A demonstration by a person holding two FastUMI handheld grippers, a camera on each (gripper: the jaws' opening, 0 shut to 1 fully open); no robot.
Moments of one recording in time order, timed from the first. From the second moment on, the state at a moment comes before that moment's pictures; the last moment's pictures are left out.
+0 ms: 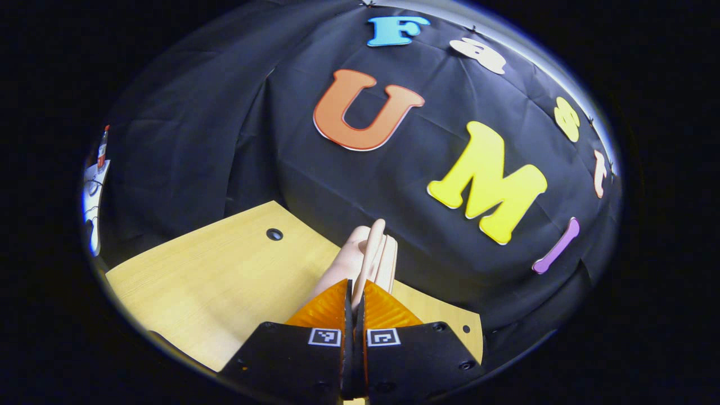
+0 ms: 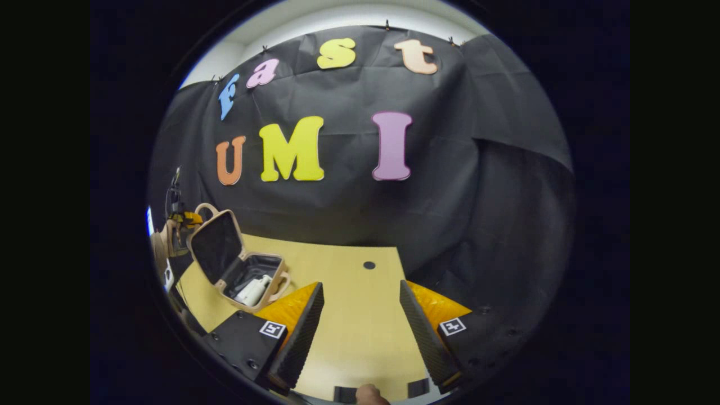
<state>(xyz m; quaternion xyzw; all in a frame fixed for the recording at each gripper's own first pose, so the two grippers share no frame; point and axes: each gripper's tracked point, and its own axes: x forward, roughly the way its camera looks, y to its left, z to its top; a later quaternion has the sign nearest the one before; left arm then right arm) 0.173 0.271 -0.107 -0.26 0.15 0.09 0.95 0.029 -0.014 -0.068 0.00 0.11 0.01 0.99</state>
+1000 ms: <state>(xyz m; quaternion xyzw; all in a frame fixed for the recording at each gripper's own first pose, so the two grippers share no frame) 0.192 -0.001 -0.254 -0.05 0.31 -0.05 0.95 0.007 -0.058 -0.107 -0.01 0.11 0.03 0.99</state>
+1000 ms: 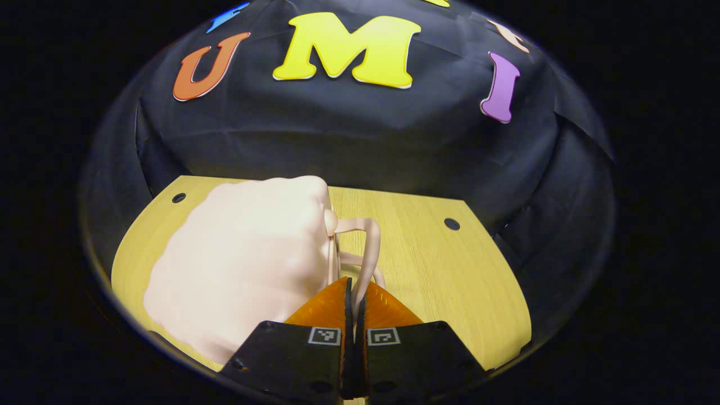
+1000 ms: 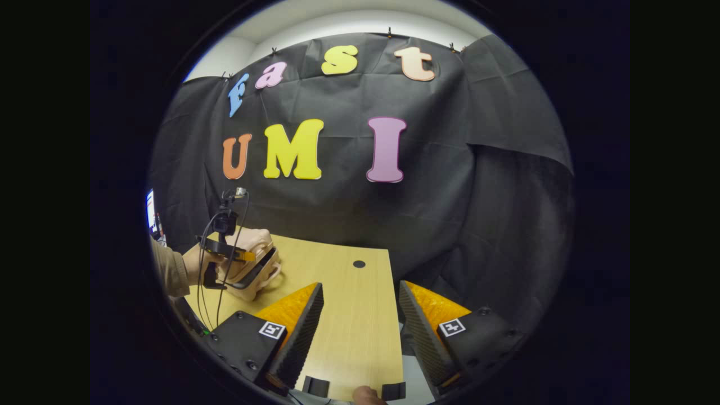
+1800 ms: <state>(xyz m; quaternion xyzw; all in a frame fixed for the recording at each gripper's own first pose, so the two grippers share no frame) 0.159 -0.008 -0.182 -0.12 0.25 -0.01 0.96 0.029 -0.047 -0.096 -0.01 0.10 0.05 0.99</state>
